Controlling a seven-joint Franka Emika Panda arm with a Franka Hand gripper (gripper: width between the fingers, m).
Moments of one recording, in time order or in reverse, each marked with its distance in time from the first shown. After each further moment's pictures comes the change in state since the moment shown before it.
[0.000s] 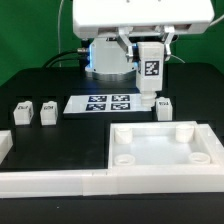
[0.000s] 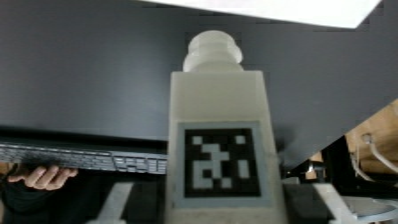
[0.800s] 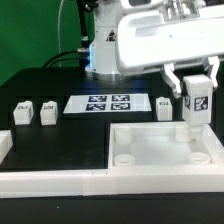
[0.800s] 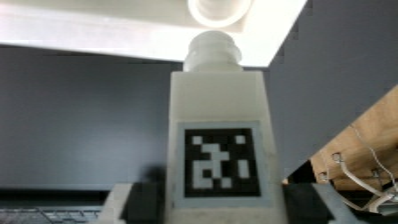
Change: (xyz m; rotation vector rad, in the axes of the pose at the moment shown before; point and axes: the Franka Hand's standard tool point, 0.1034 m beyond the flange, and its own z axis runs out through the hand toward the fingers) arm -0.006 -0.069 0.048 0.090 -0.037 0.016
